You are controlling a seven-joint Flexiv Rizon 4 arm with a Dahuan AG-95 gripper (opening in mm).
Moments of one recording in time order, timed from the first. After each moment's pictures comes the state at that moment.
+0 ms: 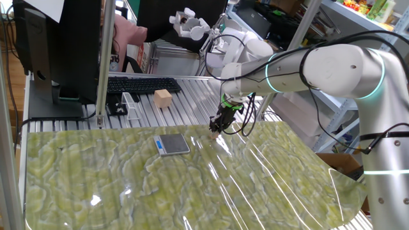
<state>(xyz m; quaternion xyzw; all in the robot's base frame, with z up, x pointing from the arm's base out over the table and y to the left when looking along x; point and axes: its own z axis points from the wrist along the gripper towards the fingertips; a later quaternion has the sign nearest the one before) 0.786 -0.147 0.027 -0.09 0.99 -0.01 0.06</state>
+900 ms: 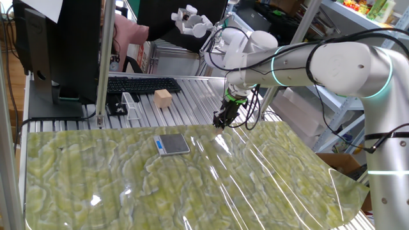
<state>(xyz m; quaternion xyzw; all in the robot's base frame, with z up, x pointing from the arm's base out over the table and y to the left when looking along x) 0.780 -0.154 0.054 -0.09 0.99 0.00 0.05</state>
